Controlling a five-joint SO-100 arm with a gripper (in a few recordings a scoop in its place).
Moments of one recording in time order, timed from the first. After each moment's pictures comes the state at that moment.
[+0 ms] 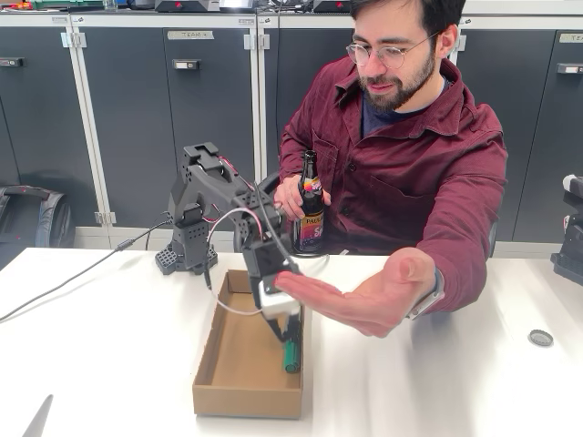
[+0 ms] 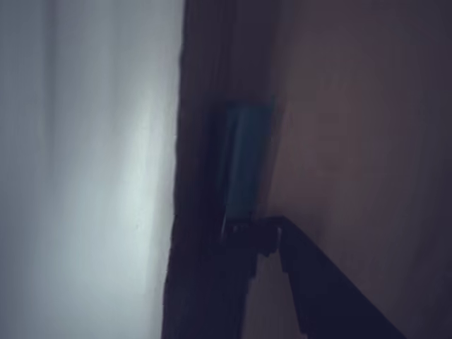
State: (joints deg) arm -38.0 66.5 81.5 55.9 -57.7
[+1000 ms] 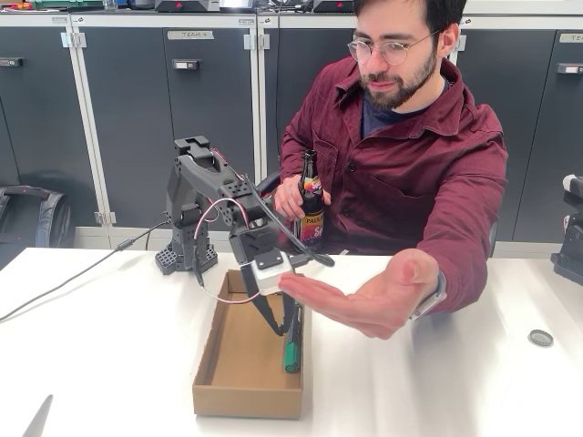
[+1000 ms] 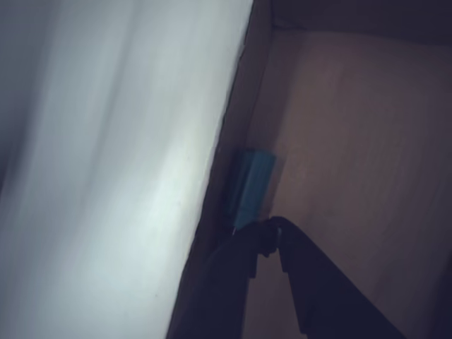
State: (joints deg) arm -37.0 77.5 90.4 46.8 -67.1
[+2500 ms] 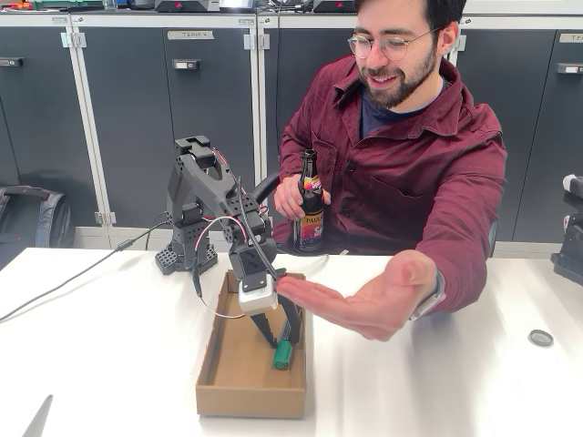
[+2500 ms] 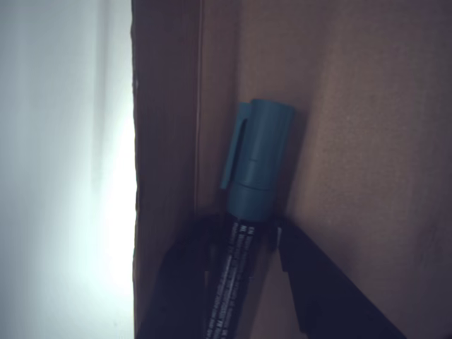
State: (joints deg) arm -41.0 80.1 106.5 35.1 -52.6
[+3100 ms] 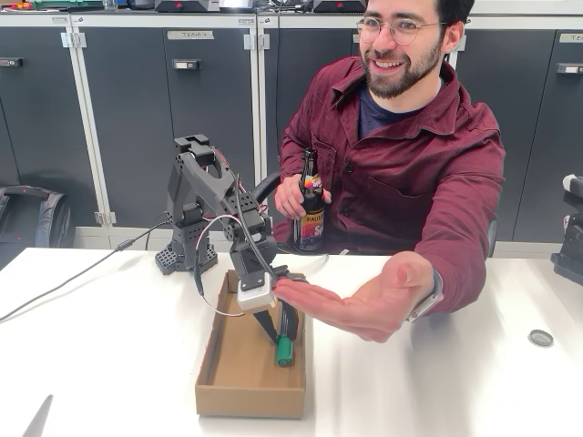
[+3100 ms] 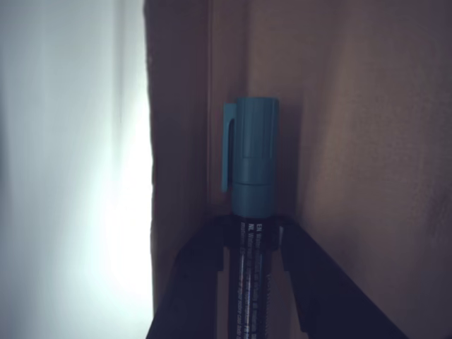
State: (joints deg) arm -41.5 86.0 109.7 35.8 -50.5
